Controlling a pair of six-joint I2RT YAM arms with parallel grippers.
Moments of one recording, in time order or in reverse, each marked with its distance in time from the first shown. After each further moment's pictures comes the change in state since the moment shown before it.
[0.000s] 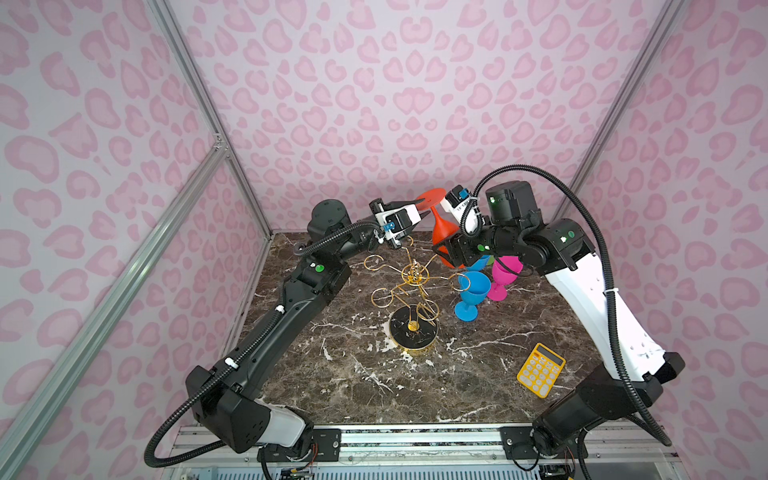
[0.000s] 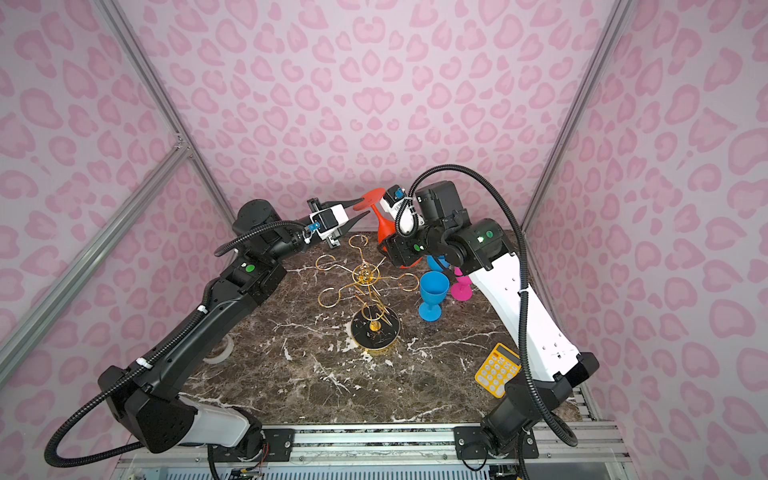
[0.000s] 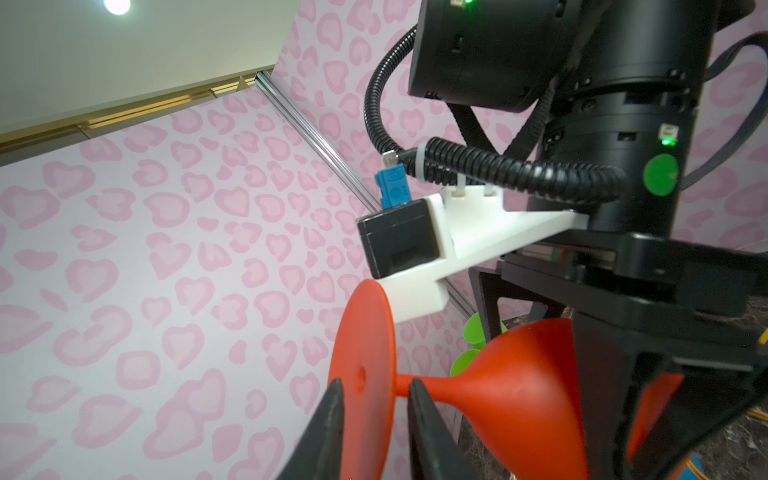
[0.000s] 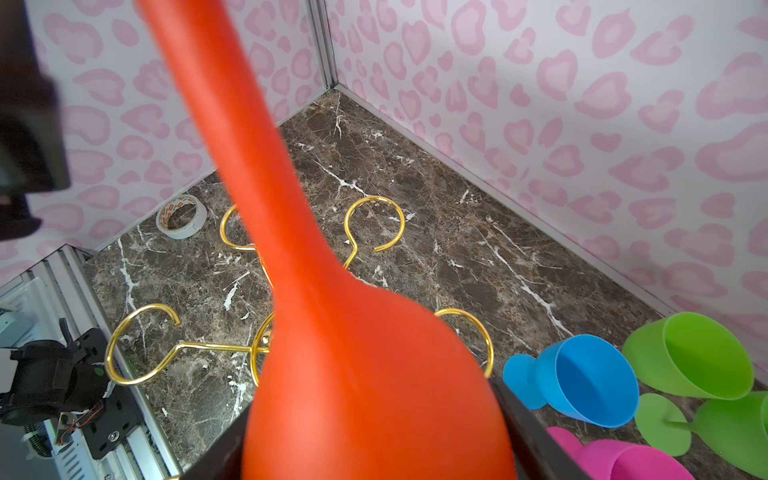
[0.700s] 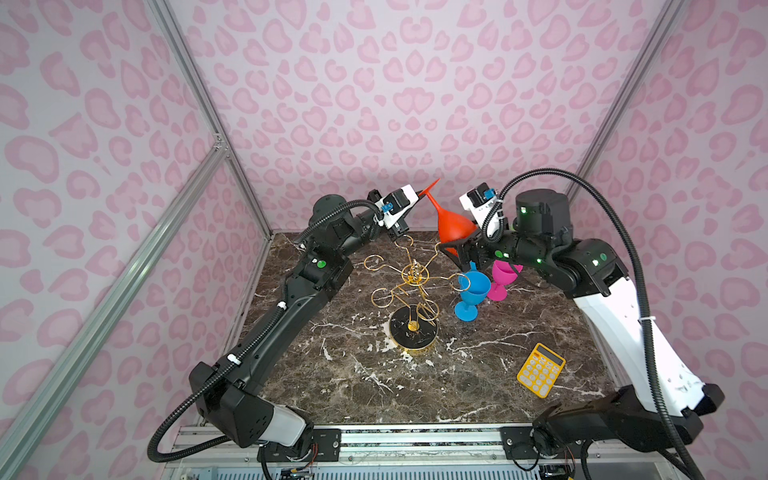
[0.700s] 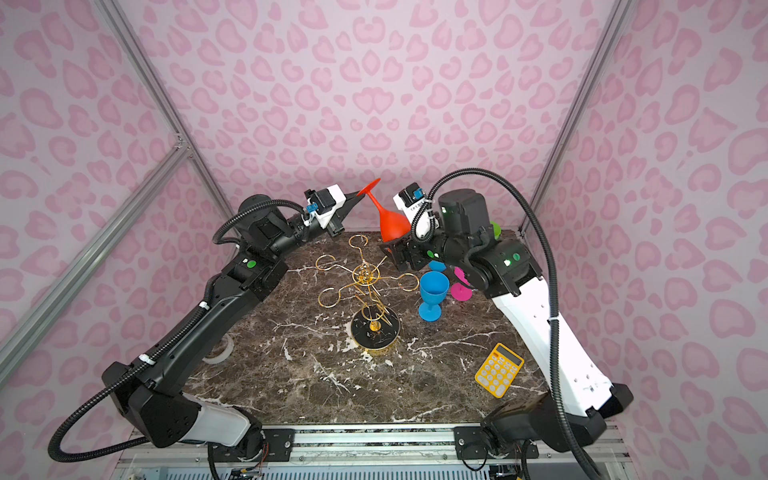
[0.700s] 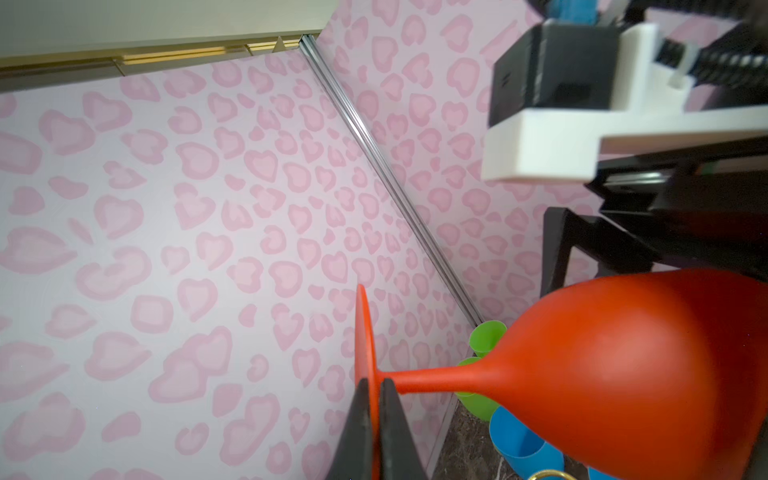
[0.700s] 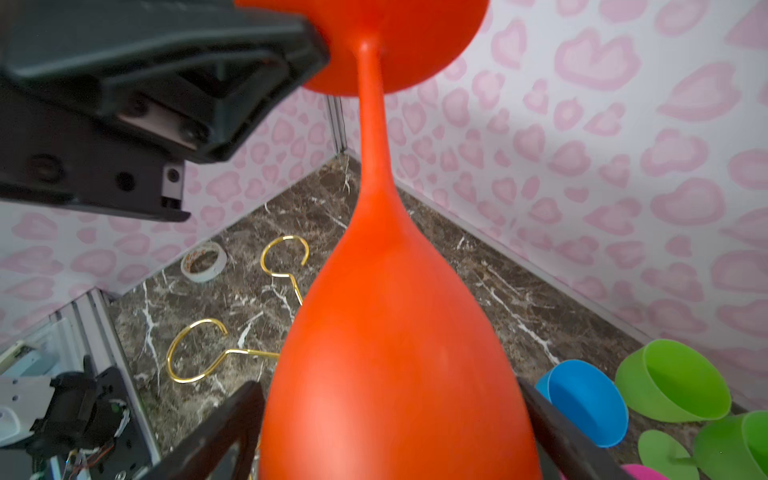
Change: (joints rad) left arm 0.002 0.037 0.068 -0.005 -0.132 -0.193; right arm -0.016 -0.242 -0.240 0.241 -0.021 0.037
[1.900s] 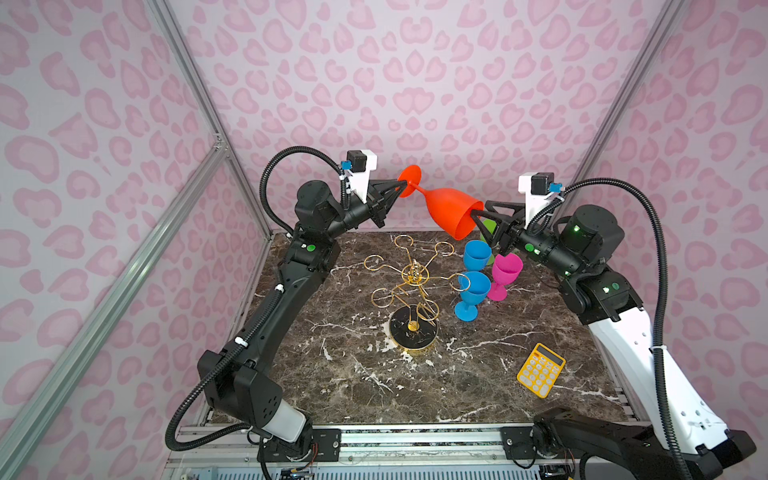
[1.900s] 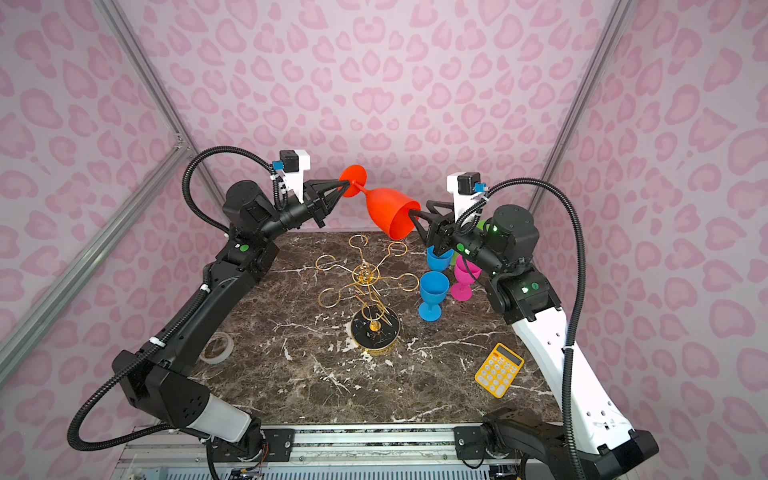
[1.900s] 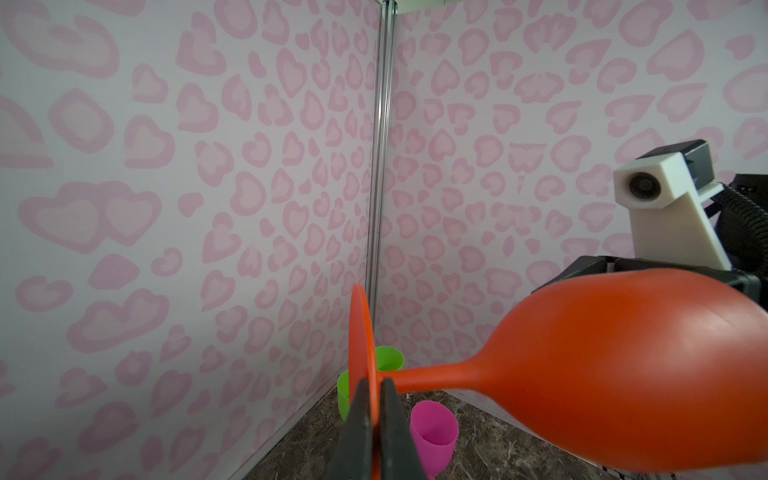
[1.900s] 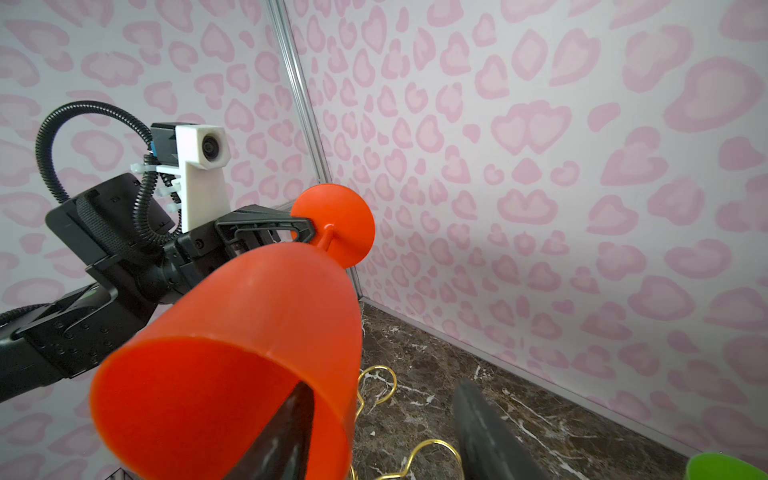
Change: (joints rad) left arm 0.151 0.075 0.060 0.028 0.190 -0.685; right arm -0.195 -0.167 -0.365 0.633 -0.221 0.265
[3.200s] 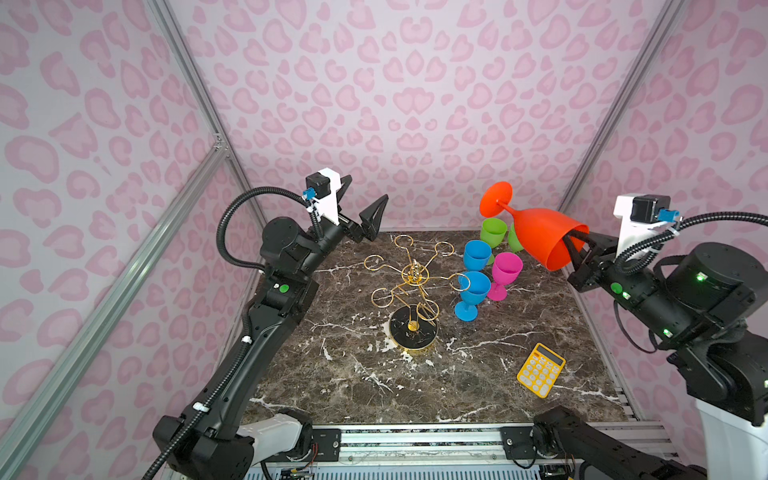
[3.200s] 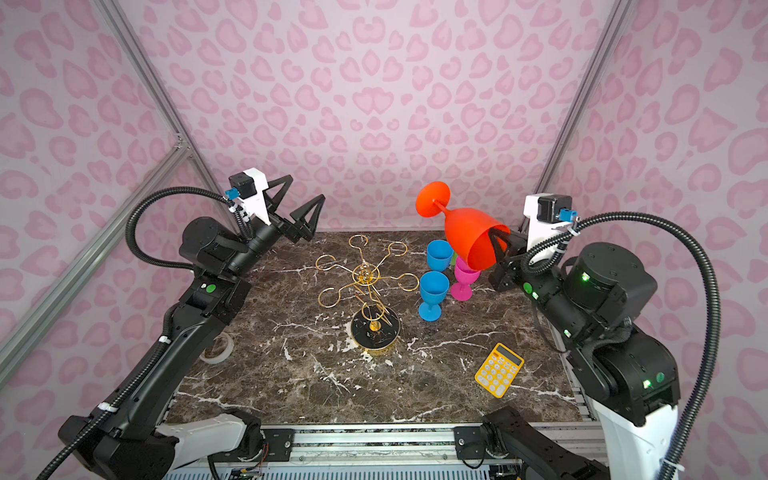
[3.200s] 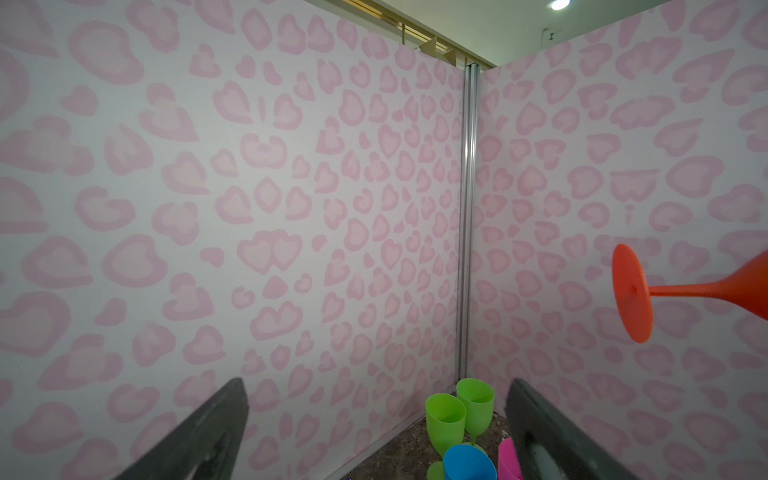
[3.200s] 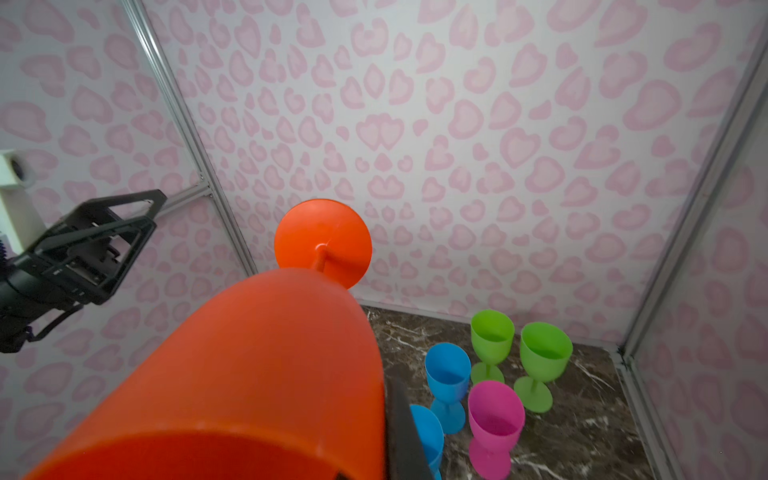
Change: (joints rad) left arm 0.006 -0.349 -0.316 0.056 -0.373 0.140; right arm -0.013 -0.235 0.339 -0.754 0.427 -0.092
